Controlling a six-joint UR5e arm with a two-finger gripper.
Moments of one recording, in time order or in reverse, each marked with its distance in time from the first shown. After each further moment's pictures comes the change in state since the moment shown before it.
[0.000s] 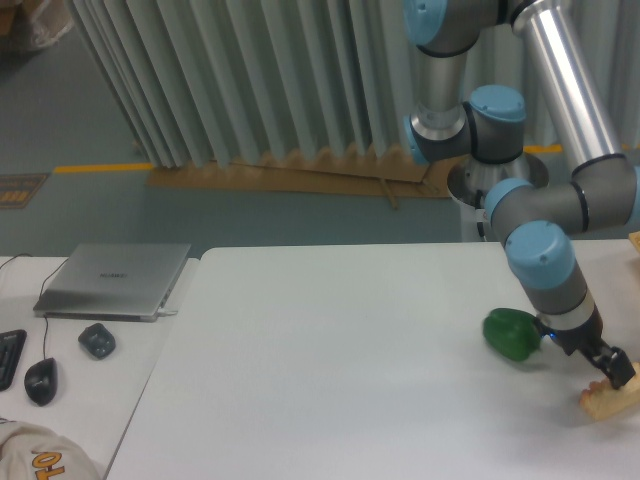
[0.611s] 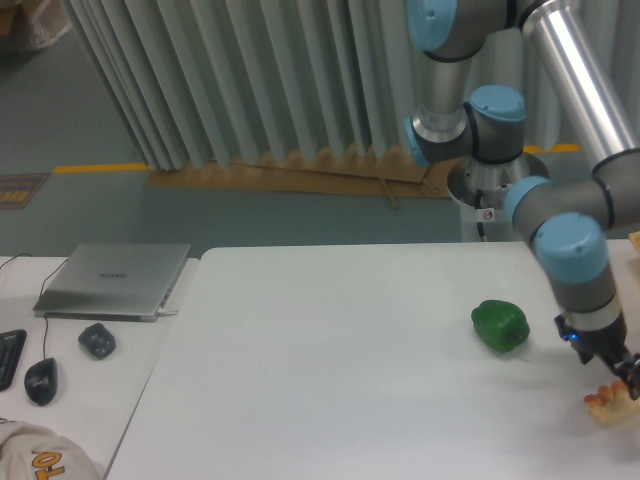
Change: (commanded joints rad) arm 0.087 0.093 0.022 -0.003 -0.176 0.008
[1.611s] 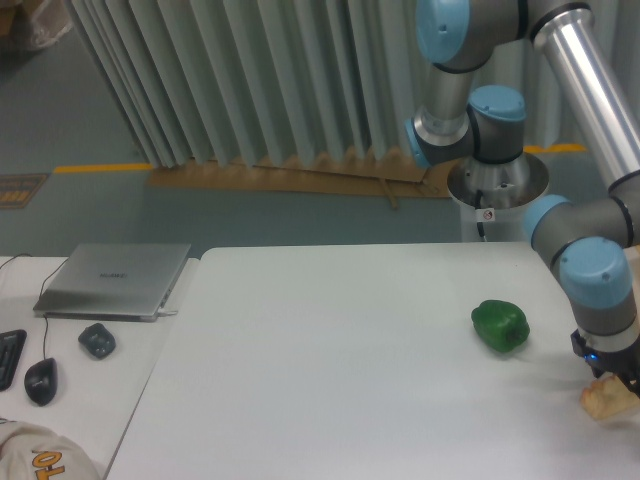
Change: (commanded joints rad) arm -0.023 -0.147 0.032 0.006 0.115 -0.005
